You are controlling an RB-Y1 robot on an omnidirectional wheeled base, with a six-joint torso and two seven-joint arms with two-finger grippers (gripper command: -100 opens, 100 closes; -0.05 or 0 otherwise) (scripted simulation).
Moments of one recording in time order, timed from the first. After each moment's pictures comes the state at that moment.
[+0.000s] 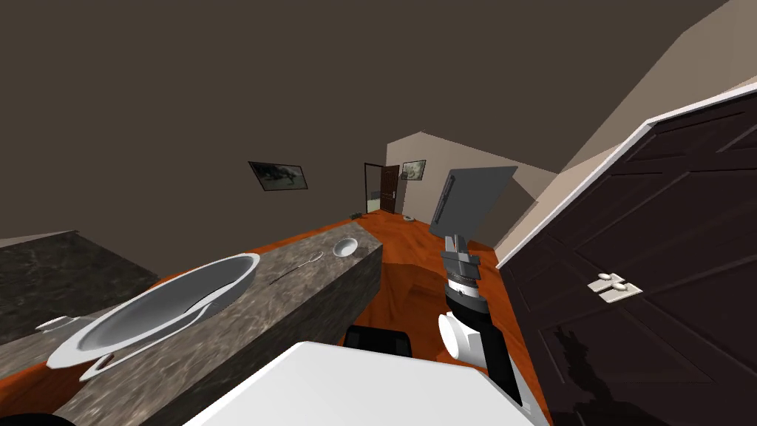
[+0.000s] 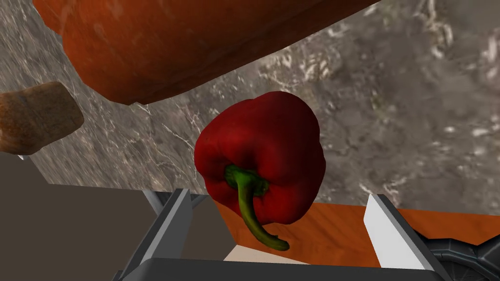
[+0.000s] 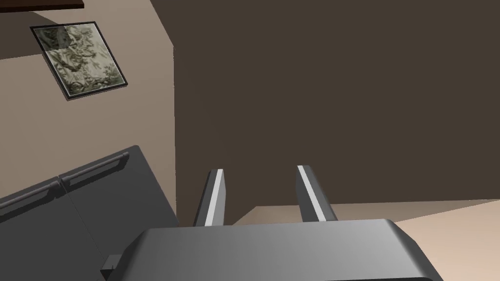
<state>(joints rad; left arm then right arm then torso) 0.53 1.09 0.85 -0.66 0.65 1.06 0.73 0.45 -0.02 0.05 -2.24 -0.10 -0.55 0.08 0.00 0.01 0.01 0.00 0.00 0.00</state>
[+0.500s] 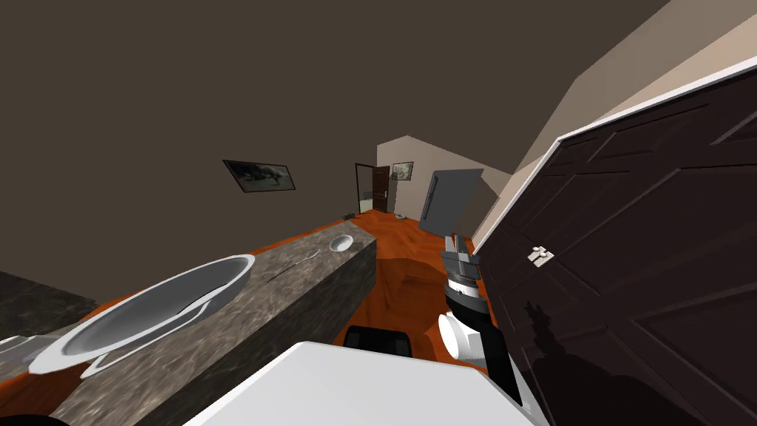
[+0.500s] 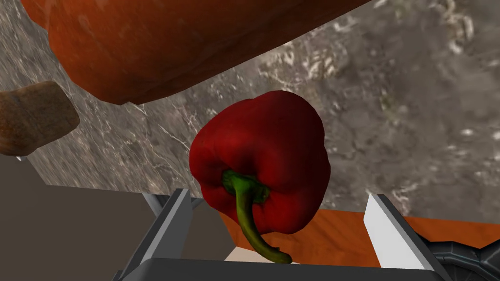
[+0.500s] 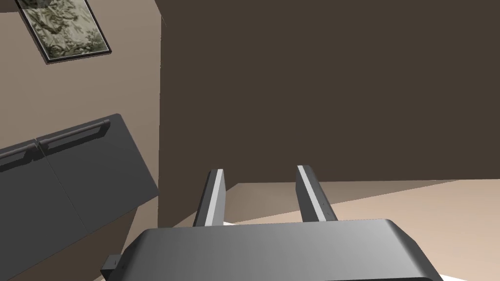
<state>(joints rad) 0.50 1.09 0.84 -0.61 0.60 1.07 0.82 0.45 -0.02 0.05 -2.24 -0.10 -0.55 0.08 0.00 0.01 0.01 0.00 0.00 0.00</state>
